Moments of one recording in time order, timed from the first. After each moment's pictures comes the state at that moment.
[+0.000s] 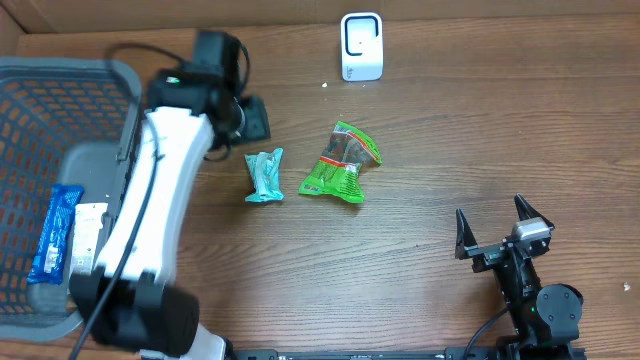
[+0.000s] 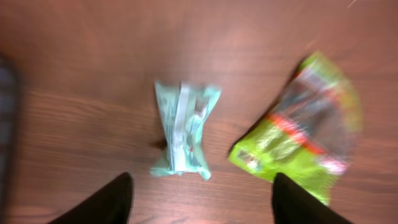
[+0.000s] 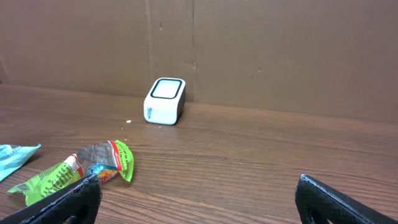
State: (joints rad) left arm -0.14 1.71 1.73 -1.22 0.01 -0.36; right arm 0.08 0.01 0.02 -0.03 -0.15 -0.01
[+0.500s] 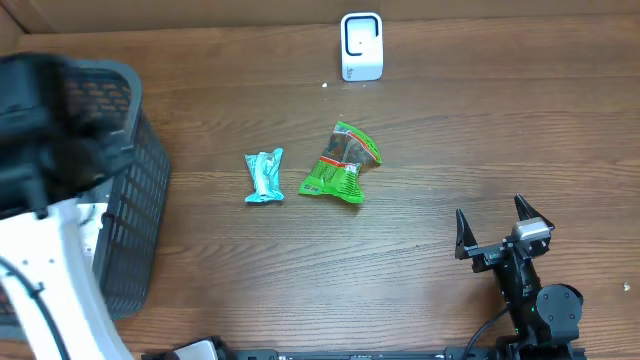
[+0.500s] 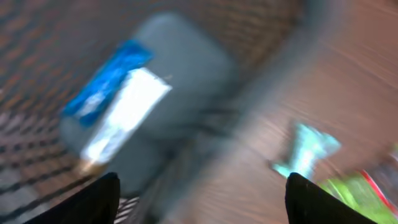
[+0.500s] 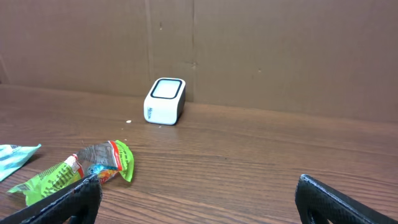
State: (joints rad) left arm 0.36 1.44 1.95 -1.57 -0.19 -0.34; right arm 0.08 0.01 0.02 -0.03 -0.15 -0.01
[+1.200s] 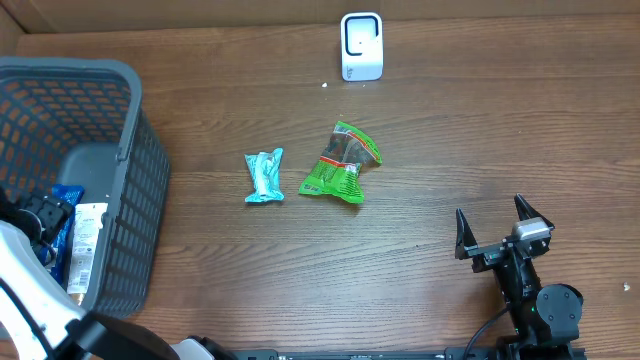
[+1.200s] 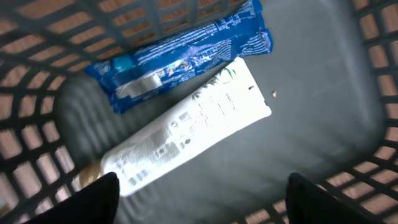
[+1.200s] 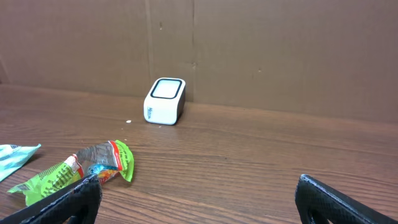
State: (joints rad) left arm 0.87 1.51 1.36 -1.04 0.01 -0.25; right arm 0.08 0.01 0.02 -0.03 -0.15 -0.01
